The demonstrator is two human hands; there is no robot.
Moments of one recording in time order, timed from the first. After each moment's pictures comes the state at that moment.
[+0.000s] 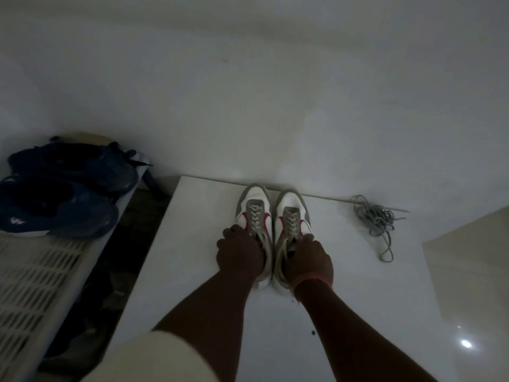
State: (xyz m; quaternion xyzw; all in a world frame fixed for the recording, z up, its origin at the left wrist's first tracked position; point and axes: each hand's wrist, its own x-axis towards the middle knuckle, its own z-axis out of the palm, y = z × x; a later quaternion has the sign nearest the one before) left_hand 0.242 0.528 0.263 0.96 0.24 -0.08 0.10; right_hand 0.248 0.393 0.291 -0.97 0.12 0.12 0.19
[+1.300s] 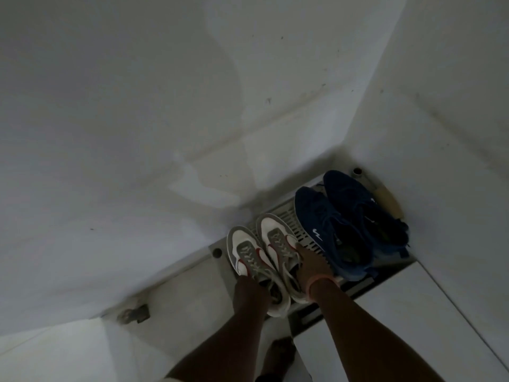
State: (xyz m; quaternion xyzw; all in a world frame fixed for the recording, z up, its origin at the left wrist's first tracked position) left_hand -0.008 0.876 0.443 0.47 0.78 -0.08 0.41; right_hand 0.155 0.862 0.439 -0.80 -0.40 0.45 0.03
